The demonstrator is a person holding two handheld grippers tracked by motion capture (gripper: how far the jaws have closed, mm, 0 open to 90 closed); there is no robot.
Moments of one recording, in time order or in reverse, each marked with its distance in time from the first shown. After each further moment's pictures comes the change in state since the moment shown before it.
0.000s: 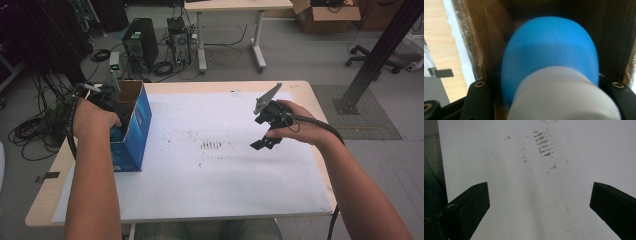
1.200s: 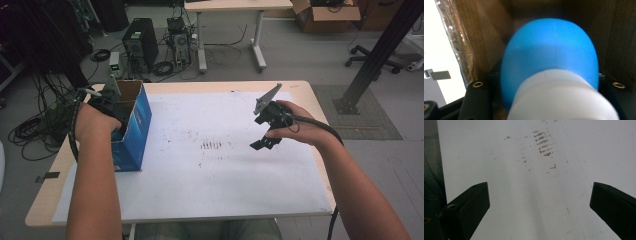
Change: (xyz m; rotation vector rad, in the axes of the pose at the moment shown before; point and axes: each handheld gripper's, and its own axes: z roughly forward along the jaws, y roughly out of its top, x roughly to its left) left arm 0.002 -0.003 0.008 -0.009 -0.006 0.007; right arm -0.002 -0.002 0.003 -0.006 0.004 0.003
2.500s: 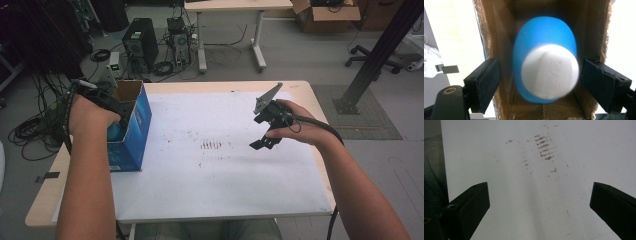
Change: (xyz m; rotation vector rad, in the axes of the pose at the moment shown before) left arm -0.006 -0.009 -0.034 -0.032 0.015 -0.013; right arm 0.004 0.004 -0.005 -0.016 -0.004 -0.017
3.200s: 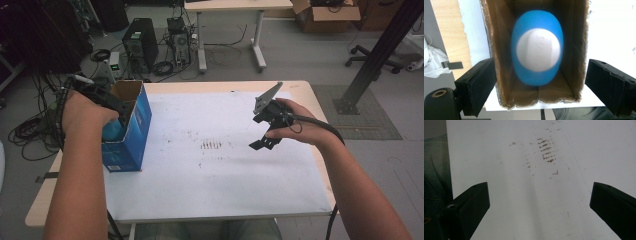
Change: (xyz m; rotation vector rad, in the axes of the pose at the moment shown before) left arm -0.007 -0.009 -0.023 -0.008 0.012 0.021; right arm 0.006 0.005 -0.007 -0.006 0.001 -0.021
